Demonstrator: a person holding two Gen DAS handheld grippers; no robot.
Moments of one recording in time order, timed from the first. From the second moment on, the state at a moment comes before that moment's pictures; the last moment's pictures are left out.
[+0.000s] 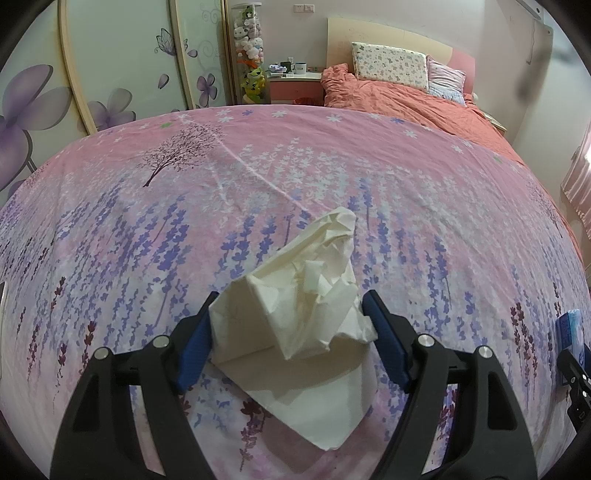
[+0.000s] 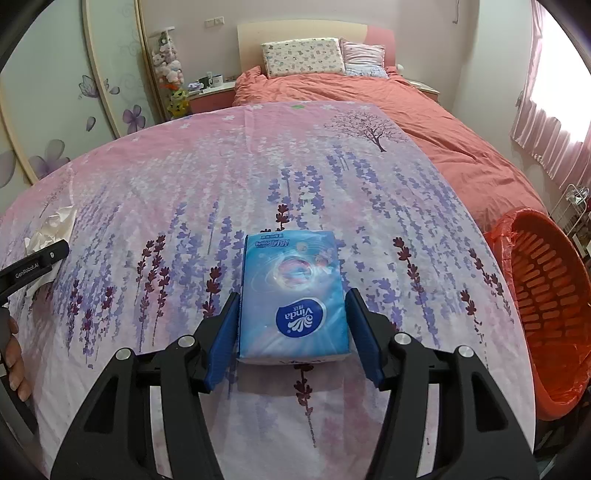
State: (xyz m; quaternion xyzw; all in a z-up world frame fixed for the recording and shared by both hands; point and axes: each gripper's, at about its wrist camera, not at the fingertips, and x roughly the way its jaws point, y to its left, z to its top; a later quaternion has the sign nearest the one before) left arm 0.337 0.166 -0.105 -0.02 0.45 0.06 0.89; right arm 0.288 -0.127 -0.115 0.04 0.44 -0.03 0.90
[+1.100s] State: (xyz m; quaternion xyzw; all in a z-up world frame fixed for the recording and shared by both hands) left arm 0.277 0.119 -0.055 0.01 0.40 0.02 0.92; right arm 0.228 -0.178 -0.067 0.07 0.38 -0.03 0.92
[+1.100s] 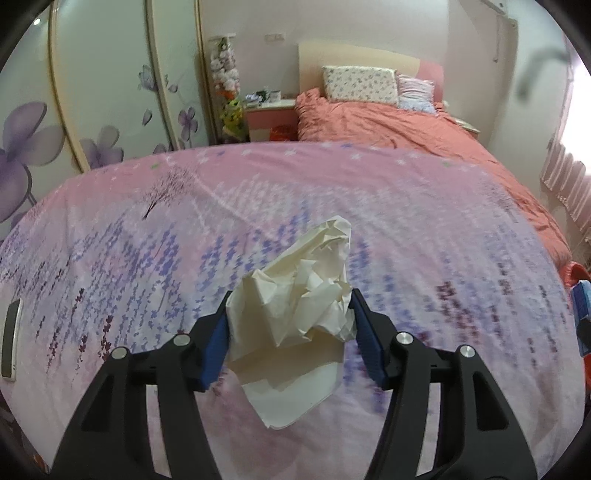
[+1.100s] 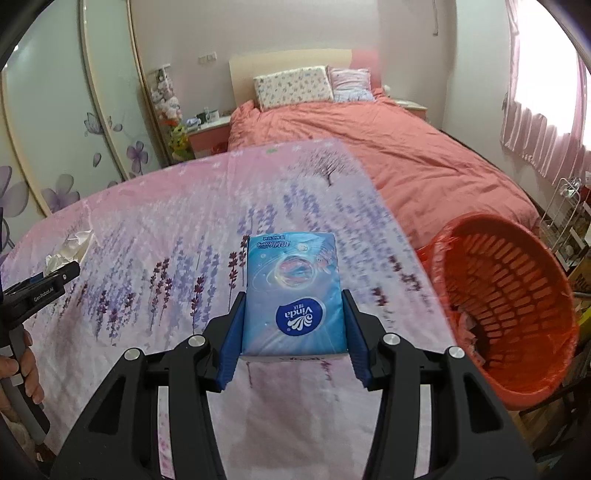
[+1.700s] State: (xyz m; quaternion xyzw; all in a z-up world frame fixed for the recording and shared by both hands) left arm 0.206 -0.034 0.026 0.05 0.32 -0.13 0.94; right arm 0.162 -0.252 -0.020 0.09 0.29 -0.09 0.95
